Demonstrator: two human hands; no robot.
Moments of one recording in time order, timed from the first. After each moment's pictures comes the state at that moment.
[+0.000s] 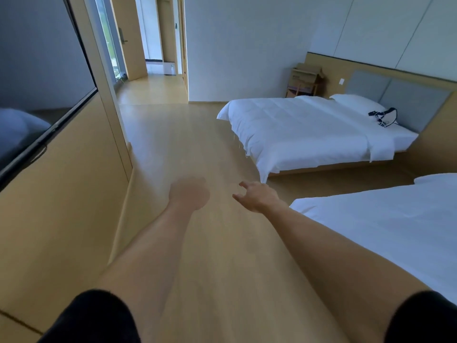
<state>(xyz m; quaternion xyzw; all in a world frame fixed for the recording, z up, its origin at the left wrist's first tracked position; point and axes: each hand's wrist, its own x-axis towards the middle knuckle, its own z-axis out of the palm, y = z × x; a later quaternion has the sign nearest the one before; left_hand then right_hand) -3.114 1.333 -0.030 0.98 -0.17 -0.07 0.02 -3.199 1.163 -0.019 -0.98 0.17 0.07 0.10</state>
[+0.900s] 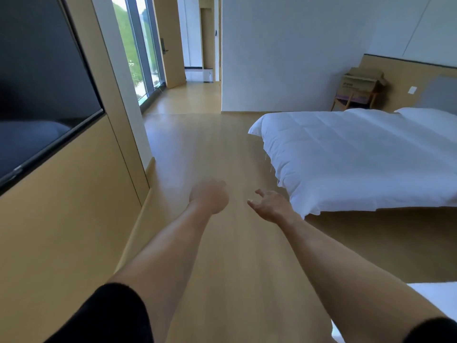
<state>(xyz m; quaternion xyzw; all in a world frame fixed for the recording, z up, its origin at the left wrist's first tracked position) -2.764 1.134 -0.021 0.99 -0.14 -0.08 0.07 -2.815 0.959 -0.046 -0.97 0.14 0.05 0.20</state>
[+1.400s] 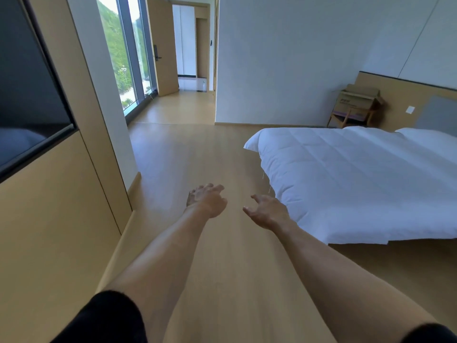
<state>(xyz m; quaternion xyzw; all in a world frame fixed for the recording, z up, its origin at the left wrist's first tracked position) -2.524 1.104 -0.043 0.98 -0.15 -0.07 0.11 -2.590 0.931 -0.056 -0.98 0.13 0.03 0.15</state>
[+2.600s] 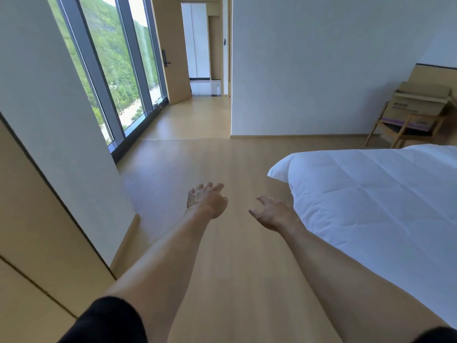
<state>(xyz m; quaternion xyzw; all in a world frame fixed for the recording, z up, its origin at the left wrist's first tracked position) -1.898 0.991 -0.017 0.99 -0.11 -0.05 0.08 -1.950 0.805 -0.048 -0.98 0.11 0.05 0.14</state>
